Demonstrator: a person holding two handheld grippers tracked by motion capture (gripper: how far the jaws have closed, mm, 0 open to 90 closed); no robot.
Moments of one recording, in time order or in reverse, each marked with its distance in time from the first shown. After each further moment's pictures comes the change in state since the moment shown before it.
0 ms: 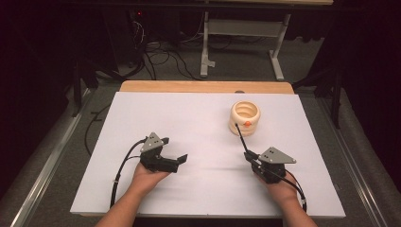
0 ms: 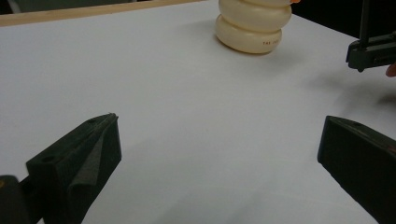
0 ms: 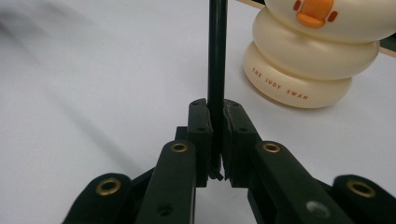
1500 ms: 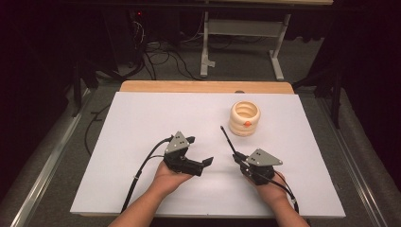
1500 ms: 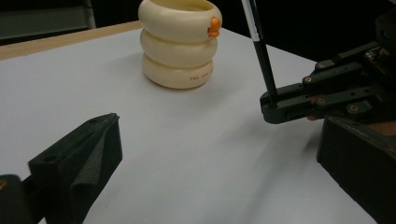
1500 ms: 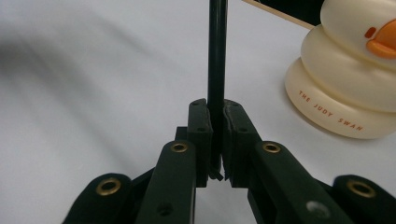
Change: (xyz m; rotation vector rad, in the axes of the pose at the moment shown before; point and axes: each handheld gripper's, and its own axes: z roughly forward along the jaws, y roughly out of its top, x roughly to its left) left arm -0.057 0.034 0.034 -0.043 -0.132 0.064; right arm 0.026 0.010 0.014 -0.012 0.046 -0.073
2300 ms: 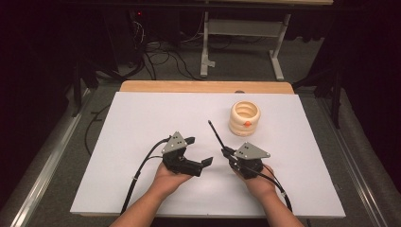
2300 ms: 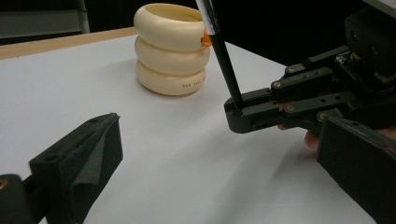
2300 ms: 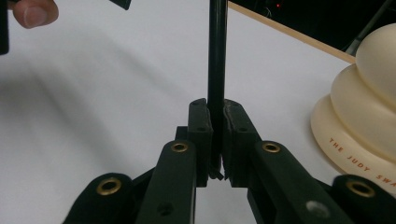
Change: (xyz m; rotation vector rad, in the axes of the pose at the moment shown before) left arm -0.001 -0.001 -0.007 -0.033 -0.023 -0.036; right arm 0.013 0.027 0.021 -0.024 0.038 -0.008
